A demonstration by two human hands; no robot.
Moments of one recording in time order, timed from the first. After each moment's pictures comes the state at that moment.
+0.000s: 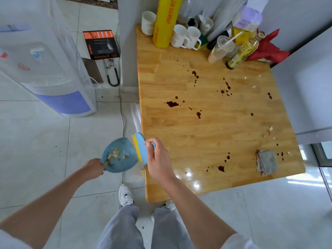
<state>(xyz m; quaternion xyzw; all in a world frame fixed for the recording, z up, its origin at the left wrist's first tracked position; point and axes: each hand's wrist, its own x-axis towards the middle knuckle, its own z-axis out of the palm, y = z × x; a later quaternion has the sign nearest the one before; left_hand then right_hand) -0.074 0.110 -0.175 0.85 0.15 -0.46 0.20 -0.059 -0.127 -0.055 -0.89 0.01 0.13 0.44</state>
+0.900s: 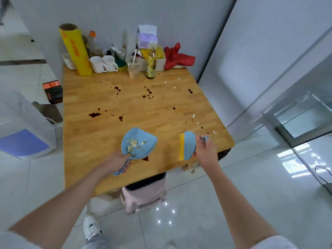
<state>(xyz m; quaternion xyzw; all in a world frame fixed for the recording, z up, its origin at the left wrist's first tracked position) -0.099 -0.294 -0.024 0.83 0.11 -0.36 0.42 -0.152 -0.600 0.049 -0.83 0.26 -0.05 0.49</state>
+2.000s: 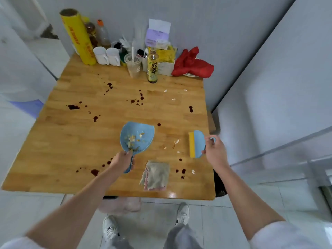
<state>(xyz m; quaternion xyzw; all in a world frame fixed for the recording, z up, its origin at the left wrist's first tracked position) 0.001 -0.567 -0.036 0.75 0.36 -0.23 0.50 0.093 -0.880 0.003 -0.88 0.13 0.11 0.44</state>
